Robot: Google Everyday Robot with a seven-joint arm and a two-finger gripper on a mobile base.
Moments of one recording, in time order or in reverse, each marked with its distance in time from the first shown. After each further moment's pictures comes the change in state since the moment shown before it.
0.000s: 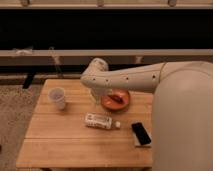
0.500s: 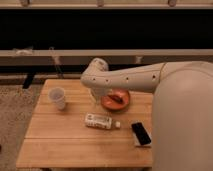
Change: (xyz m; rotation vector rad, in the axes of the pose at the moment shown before) arm 0.000 0.000 0.000 0.000 0.000 0.000
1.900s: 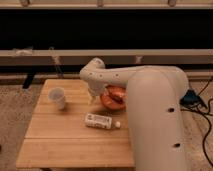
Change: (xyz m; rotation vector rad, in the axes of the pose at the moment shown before) arm -0.046 0.012 0.074 -0.120 0.081 0.011
